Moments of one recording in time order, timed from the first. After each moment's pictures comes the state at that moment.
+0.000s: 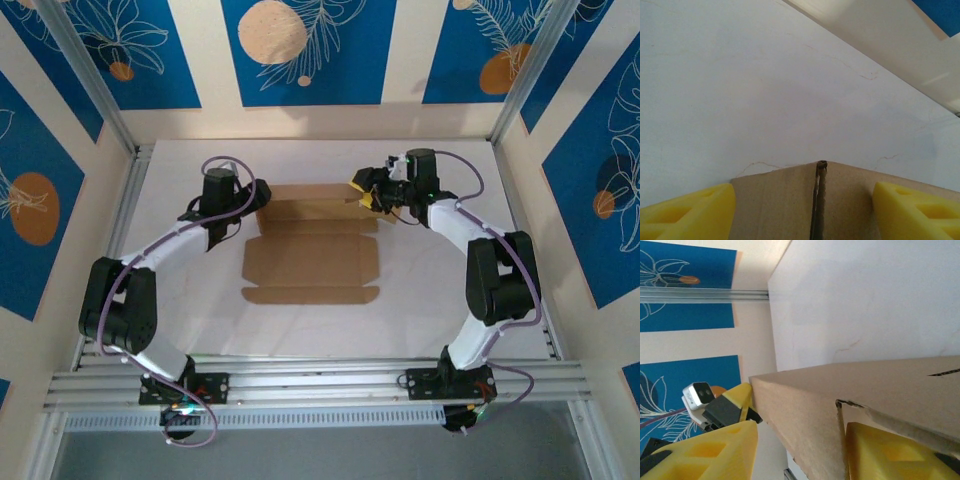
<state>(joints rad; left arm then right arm) -0.31 1.58 1.01 0.00 0.05 -0.69 0.19 1.72 1.15 0.03 -0.75 1.07</state>
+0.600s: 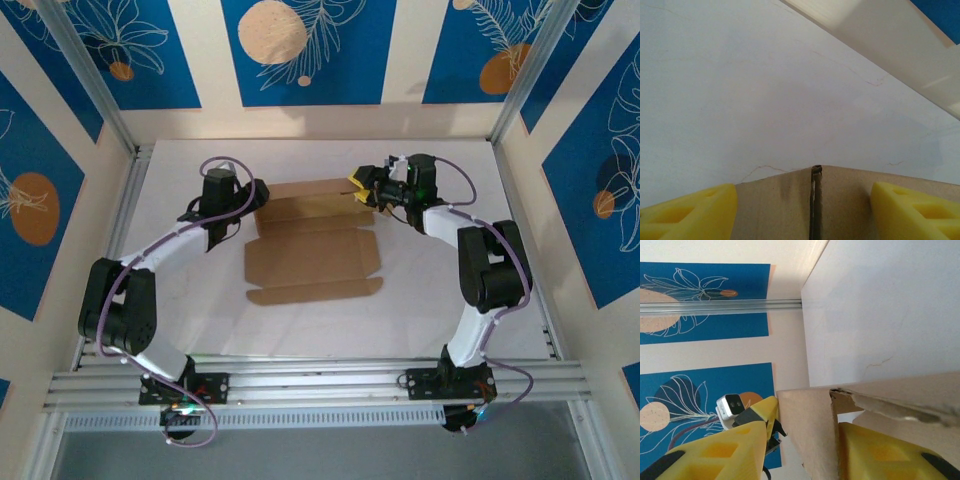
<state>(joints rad) -0.32 1.57 1.01 0.00 0.02 -0.70 0.18 1.81 1.07 0.41 -0.82 1.28</state>
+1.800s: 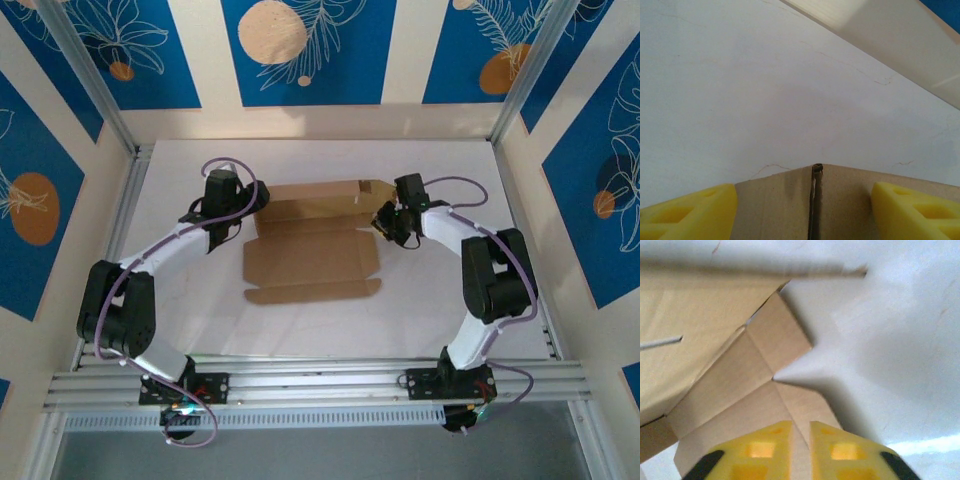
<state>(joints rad) -0.34 1.56 1.01 -0.03 -0.04 -0.67 0.23 1.75 1.09 -0.37 -0.25 0.94</state>
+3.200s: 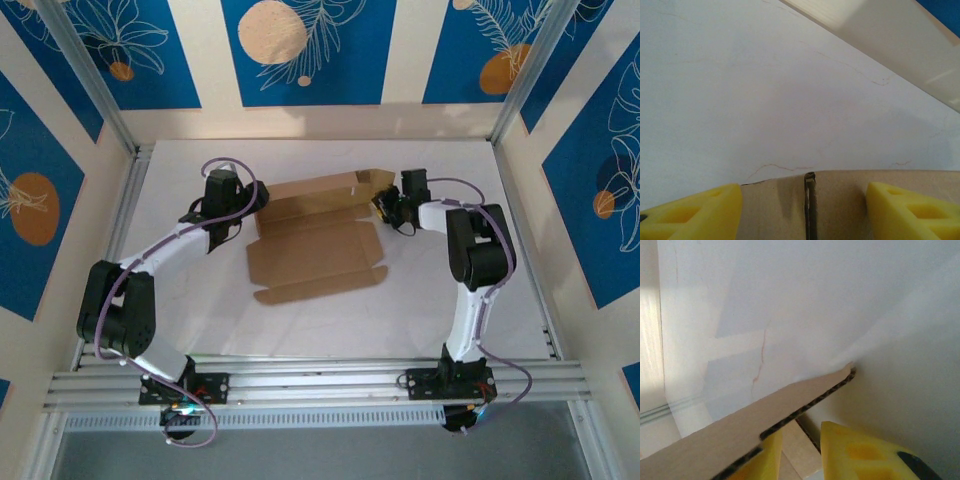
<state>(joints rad) -0.34 1.56 1.01 -0.02 -0.03 -0.68 0.15 2.03 1.19 0.03 -0.34 1.14</state>
